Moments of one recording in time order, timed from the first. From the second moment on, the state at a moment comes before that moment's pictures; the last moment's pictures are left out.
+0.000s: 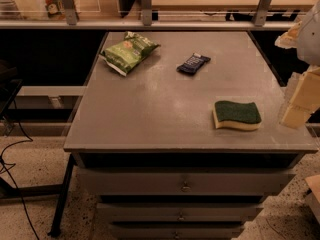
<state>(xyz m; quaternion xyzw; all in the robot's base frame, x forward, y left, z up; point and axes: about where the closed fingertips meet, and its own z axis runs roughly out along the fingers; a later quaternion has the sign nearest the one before) 0.438 -0.216 0.980 -0.60 0.78 -0.04 0.17</state>
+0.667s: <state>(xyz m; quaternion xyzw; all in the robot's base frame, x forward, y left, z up) 0.457 -0.213 0.976 -0.63 0.76 -0.05 0.18</state>
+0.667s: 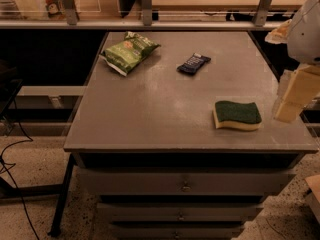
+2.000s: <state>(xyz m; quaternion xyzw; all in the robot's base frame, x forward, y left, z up) 0.538 -0.244 0.847 -0.65 0.75 -0.01 0.12</state>
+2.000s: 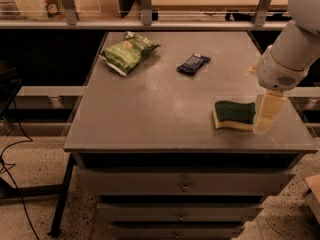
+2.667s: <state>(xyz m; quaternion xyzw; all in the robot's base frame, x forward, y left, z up) 0.538 -0.244 0.824 -0.65 0.75 0.02 0.11</state>
